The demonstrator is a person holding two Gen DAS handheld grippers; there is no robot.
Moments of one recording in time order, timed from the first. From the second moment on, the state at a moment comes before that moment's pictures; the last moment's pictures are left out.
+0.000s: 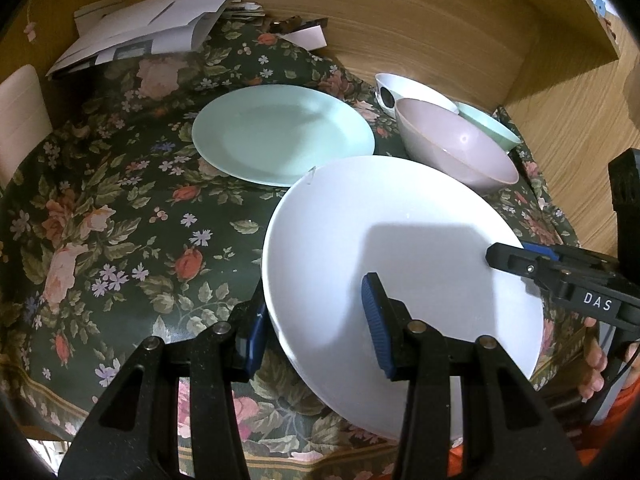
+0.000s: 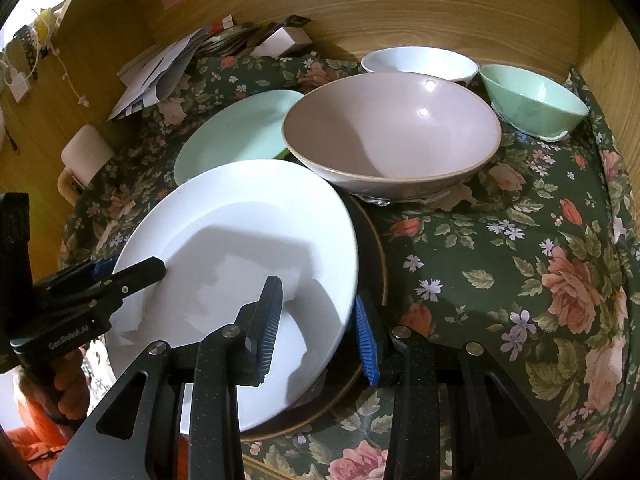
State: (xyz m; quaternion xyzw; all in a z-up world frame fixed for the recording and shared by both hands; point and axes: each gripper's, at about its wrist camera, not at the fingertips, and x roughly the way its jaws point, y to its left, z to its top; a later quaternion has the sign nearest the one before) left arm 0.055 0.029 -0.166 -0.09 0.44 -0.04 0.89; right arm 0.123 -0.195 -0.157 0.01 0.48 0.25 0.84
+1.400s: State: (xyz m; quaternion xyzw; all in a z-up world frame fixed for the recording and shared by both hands) left arm 0.099 0.084 -0.100 -0.05 0.35 0.05 0.93; right arm 0.181 -0.145 -0.082 -0.05 0.38 0.29 0.88
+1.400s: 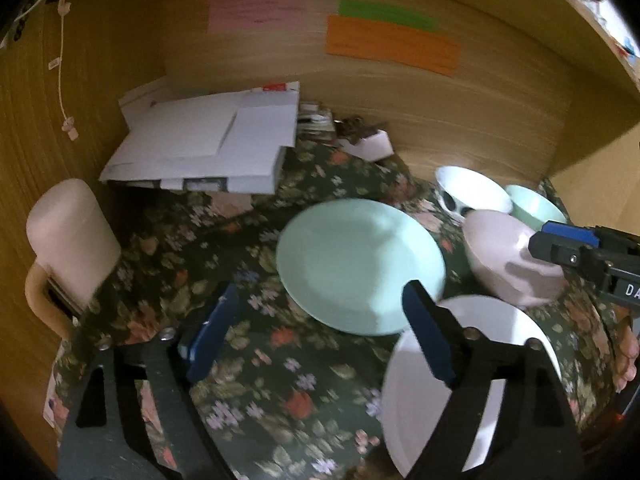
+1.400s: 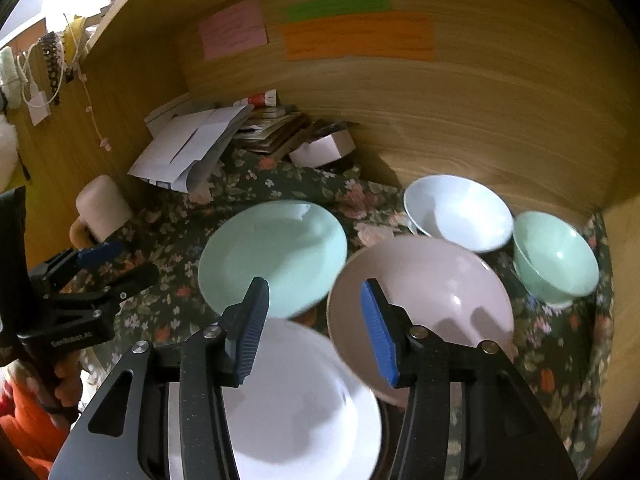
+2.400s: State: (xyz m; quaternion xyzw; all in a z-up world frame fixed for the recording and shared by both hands) left arm 0.185 0.143 -0.168 -0.09 0.45 0.07 0.88; right arm 0.320 -0.066 -0.160 -0.17 0.52 0.29 0.79
